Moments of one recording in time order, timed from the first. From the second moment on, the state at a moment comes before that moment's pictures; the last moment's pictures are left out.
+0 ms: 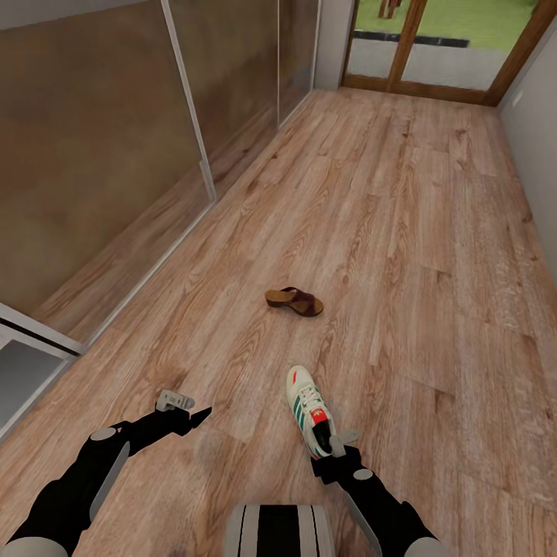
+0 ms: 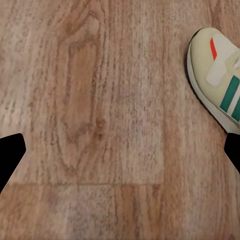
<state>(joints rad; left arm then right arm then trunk) -0.44 0.20 -0.01 -1.02 0.08 0.26 -0.61 -0.50 0.08 0.23 -0.55 0.05 0.15 -0.01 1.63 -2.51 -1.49</state>
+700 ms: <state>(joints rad) -0.44 0.20 0.00 -1.02 0.08 0.26 -0.64 -0.50 0.08 0.23 -0.55 0.05 0.15 -0.01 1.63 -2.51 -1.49</state>
